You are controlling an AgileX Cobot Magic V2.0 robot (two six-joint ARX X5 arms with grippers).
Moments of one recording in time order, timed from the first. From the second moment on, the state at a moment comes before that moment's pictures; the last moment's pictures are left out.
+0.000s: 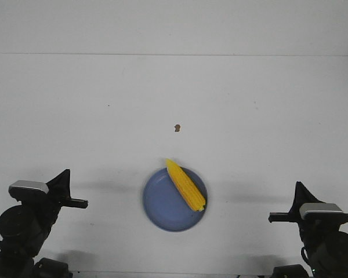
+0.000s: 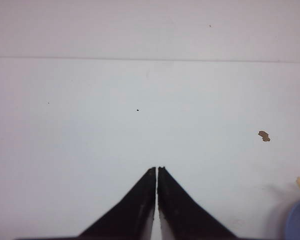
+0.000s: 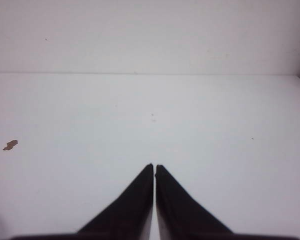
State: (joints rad) left arm -0.21 0.39 0.63 -0.37 -0.08 -0.09; right arm 0.10 0.23 0.62 -0.58 0.08 0.06
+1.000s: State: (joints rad) left arm -0.11 0.06 0.26 -0.08 -0.08 0.01; right arm 0.10 0.23 0.62 -0.58 0.08 0.06
